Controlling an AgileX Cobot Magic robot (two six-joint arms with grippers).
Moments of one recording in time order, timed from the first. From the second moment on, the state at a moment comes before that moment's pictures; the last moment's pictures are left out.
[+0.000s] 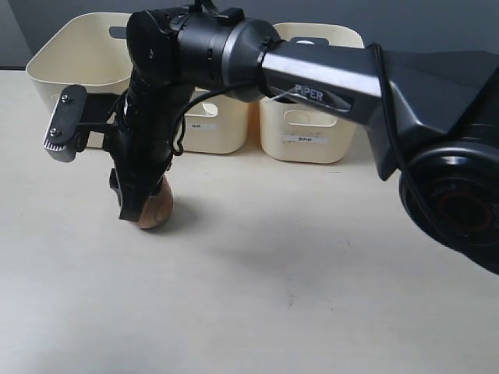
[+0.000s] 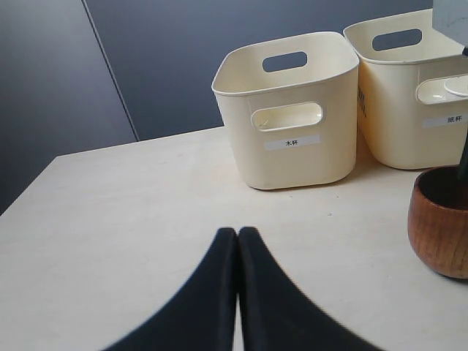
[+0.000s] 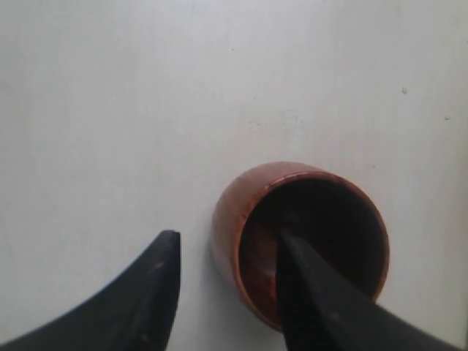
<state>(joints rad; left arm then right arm) 0.00 0.00 0.00 0.08 0.24 0.09 0.86 2.27 -1.99 0.26 1.02 -0.87</state>
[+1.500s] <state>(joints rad) 0.00 0.00 0.00 0.08 0.24 0.09 0.81 2.39 -2.45 0.25 0.56 -0.72</state>
